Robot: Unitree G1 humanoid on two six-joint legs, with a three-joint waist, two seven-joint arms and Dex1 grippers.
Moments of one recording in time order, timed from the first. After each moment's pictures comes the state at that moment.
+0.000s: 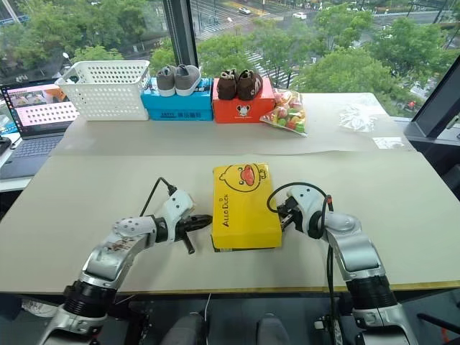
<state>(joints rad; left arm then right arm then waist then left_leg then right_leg) -0.36 0.52 -0.17 -0.16 -0.14 0.57 -0.94 -0.41 -0.51 0.05 0.07 0.10 0.50 0.72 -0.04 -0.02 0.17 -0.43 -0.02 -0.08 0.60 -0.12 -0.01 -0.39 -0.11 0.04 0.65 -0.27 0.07</state>
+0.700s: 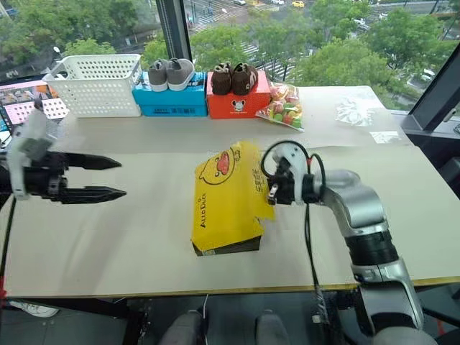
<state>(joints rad) -0.48 1.19 0.34 -0.19 -0.62 0.84 -1.34 -0.82 -0.52 0.09 0.01 0.41 0.79 1.04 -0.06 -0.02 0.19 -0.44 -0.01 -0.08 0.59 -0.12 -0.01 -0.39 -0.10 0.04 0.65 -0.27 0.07</state>
